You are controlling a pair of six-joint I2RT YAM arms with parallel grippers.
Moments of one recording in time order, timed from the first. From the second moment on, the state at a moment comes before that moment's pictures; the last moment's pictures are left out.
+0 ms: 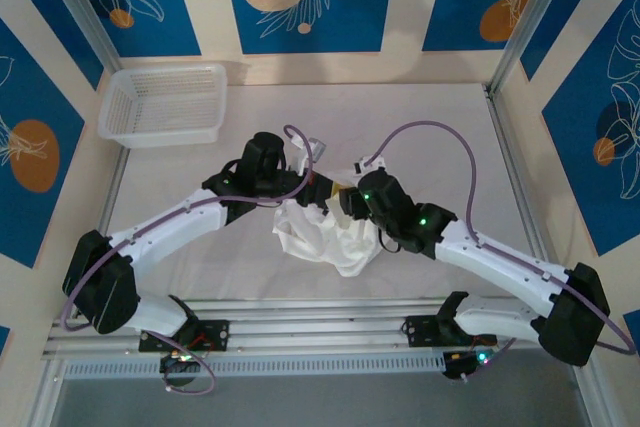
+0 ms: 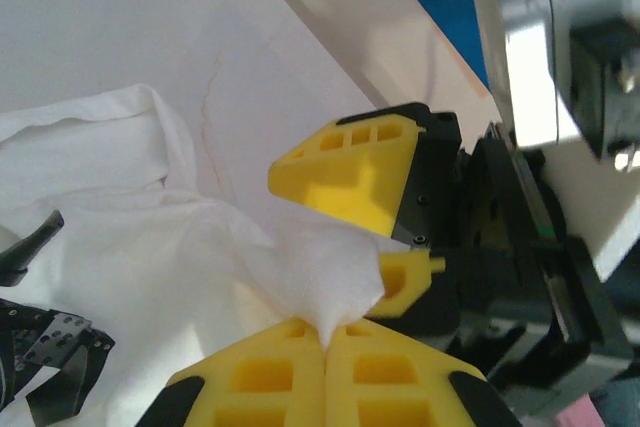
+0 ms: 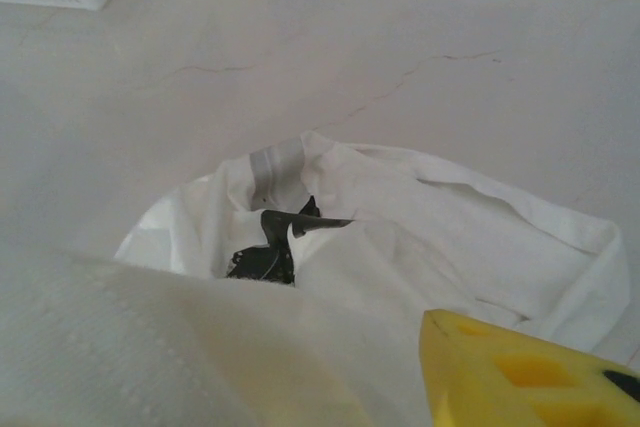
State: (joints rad) left arm -0.72 1.41 1.05 -0.13 0.61 -0.44; right arm 0.81 1.10 0.84 -0.39 0.33 0.44
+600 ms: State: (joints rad) left arm -0.72 1.43 1.05 -0.13 0.62 -0.44; right arm 0.59 1.13 0.84 -0.58 -0.11 0.53
